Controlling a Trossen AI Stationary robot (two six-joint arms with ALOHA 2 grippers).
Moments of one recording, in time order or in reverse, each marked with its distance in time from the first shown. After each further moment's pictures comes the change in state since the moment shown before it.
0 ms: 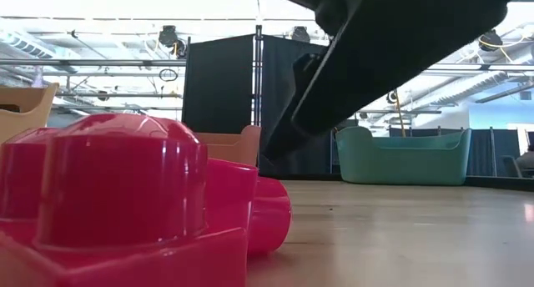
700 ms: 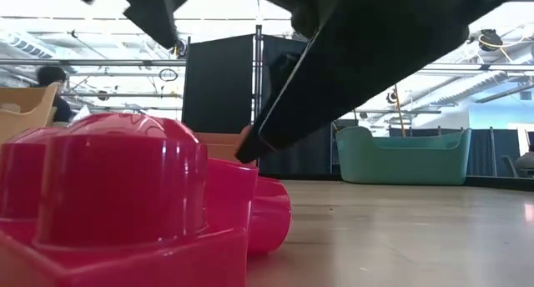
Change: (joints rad) left arm 0.205 0.315 0.000 0.453 0.013 0.782; right arm -0.010 0.051 0.065 -0.013 -0.018 -0.098
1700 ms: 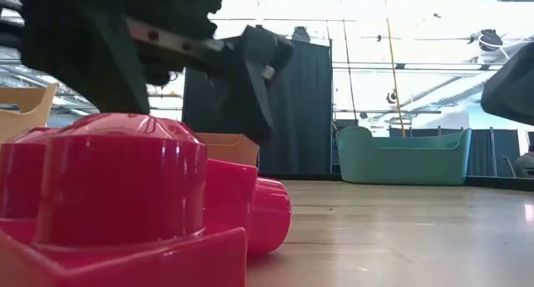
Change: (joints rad) left arm 0.114 0.359 0.000 0.509 0.394 0.485; right arm 0.292 -0.025 0.000 -0.249 0.043 0.746
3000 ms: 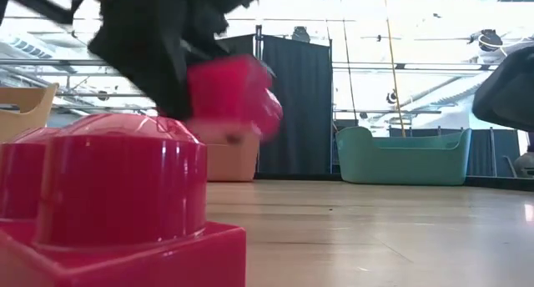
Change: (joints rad) left arm 0.076 -0.050 -0.001 -0.132 0.033 -0.189; right arm -0.024 0.000 -0.001 0.007 -0.029 0.026
